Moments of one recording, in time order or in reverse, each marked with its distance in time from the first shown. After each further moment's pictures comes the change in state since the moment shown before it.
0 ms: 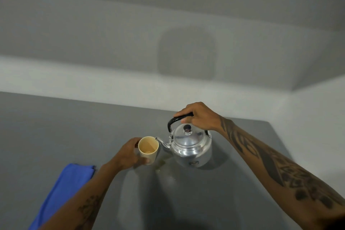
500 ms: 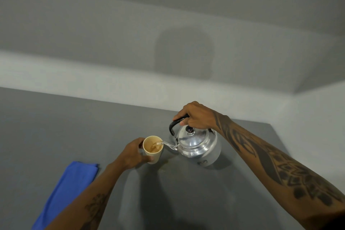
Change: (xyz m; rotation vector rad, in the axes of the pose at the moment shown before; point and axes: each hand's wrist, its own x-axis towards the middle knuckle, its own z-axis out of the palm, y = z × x) left_hand 0.007 -0.014 0.007 -0.011 0.039 0.015; right_hand 0.011 -0.033 0.005 -0.196 -0.138 -0.013
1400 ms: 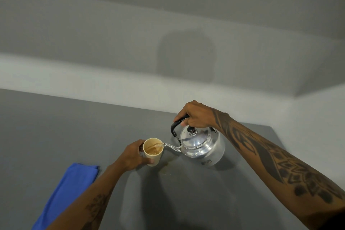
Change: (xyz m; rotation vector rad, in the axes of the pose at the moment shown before) left_hand 0.002 -0.002 -0.002 -0.023 -0.012 0.013; right_hand 0.009 -0.001 -0.008 -0.068 -0.045 0.013
